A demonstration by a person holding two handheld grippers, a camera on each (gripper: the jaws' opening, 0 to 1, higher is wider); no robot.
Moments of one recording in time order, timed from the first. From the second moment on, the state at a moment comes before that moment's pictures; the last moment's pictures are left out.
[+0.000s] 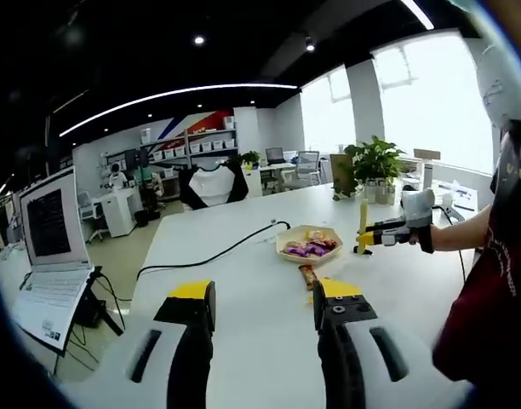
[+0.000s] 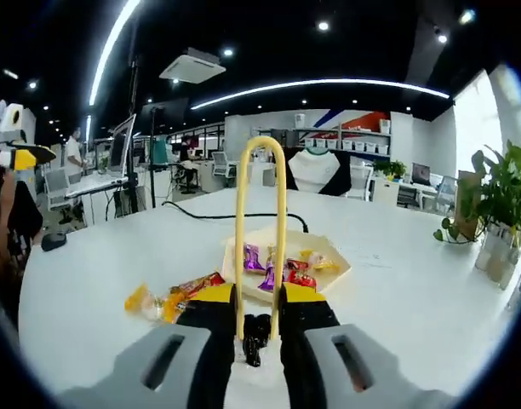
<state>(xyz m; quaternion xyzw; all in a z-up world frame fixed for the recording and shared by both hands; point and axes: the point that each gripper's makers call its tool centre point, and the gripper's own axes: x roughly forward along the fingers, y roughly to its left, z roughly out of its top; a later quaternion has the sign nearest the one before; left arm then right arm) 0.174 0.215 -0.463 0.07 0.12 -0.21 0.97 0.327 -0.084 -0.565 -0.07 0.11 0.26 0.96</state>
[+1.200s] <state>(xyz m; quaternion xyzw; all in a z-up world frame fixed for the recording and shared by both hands) 0.167 0.222 -0.486 0.02 0.12 -0.20 0.97 0.380 -0.044 -0.439 -0.03 0.01 0.33 0.94</state>
